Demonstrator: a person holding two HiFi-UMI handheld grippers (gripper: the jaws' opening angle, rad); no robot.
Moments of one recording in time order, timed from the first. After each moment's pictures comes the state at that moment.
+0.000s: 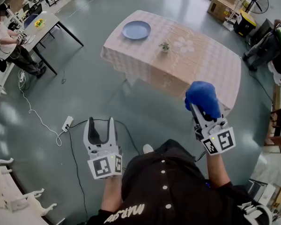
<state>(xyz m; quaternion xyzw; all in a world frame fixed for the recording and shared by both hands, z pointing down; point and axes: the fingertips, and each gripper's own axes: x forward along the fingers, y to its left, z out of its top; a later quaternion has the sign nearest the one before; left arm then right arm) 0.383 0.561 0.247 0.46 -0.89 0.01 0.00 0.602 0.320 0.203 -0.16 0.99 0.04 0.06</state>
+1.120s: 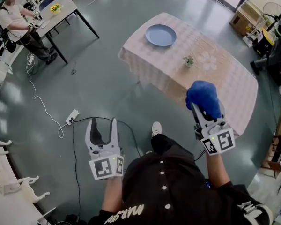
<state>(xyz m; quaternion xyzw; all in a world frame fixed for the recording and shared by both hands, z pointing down) 0.271 0.541 0.254 0.40 -0.92 0.00 0.02 0.441 0.271 0.209 -0.09 0.99 0.03 0.06</state>
